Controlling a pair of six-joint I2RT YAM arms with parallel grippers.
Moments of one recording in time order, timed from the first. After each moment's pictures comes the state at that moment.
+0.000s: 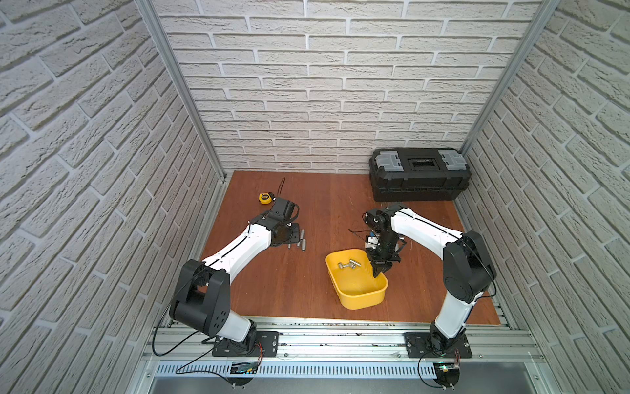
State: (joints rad) left arm -0.39 1.49 1.05 -0.62 -0.01 -0.40; right arm 0.46 1.81 1.36 -1.42 -0.34 0.30
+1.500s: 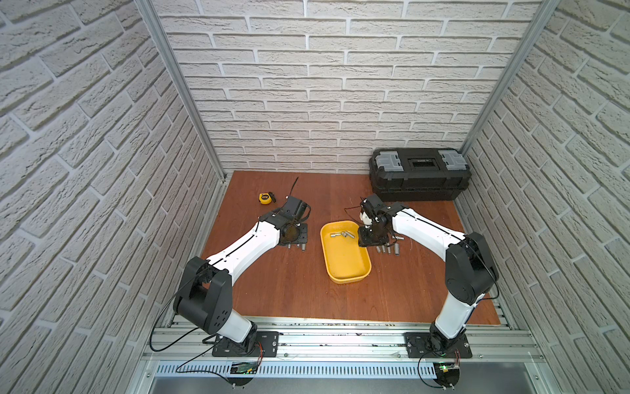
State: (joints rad) left arm -0.49 1.51 1.14 -0.72 -0.08 -0.44; right arm 0.46 1.78 1.40 -0.93 -0.06 0.33
